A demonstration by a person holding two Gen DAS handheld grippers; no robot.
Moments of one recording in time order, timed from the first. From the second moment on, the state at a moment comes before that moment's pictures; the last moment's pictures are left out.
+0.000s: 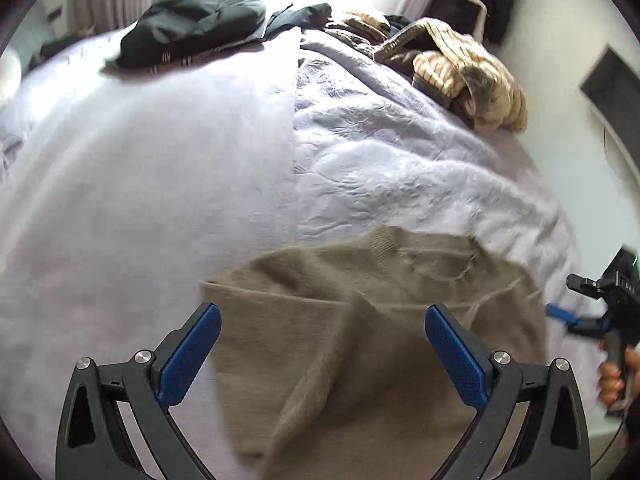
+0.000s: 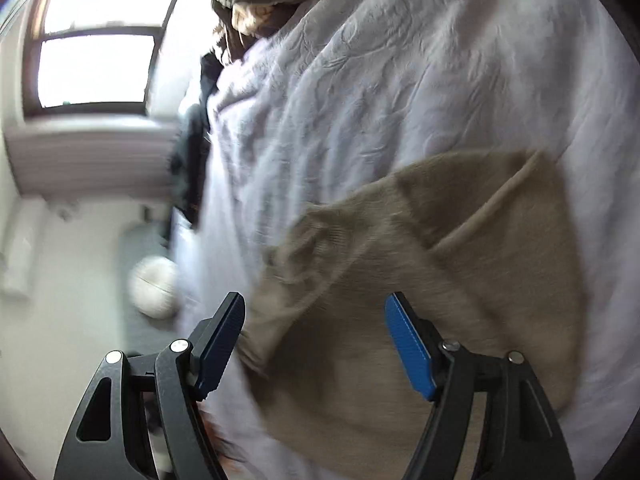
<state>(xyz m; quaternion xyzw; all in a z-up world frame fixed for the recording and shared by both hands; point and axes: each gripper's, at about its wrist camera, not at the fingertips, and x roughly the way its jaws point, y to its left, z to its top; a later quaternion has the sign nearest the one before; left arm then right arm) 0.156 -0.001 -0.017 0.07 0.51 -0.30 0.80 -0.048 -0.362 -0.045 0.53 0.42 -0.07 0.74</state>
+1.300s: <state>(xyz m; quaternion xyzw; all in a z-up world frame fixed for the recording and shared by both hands) 0.177 -0.052 -0.097 0.16 0.53 -0.29 0.78 0.013 -0.353 -0.072 0.23 0.55 -0.14 0.79</state>
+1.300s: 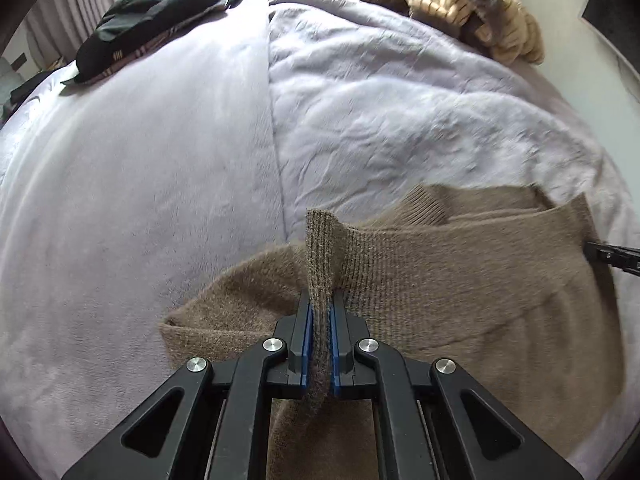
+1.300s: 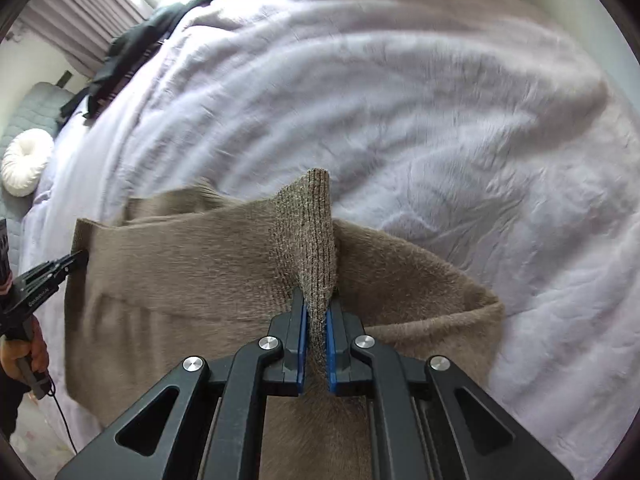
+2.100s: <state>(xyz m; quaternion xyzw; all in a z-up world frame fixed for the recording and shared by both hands) 0.086 0.131 -0.076 -0.03 0.65 -0.19 0.74 -0.170 -0.296 -0.059 0.54 0.44 -0.08 0.71</state>
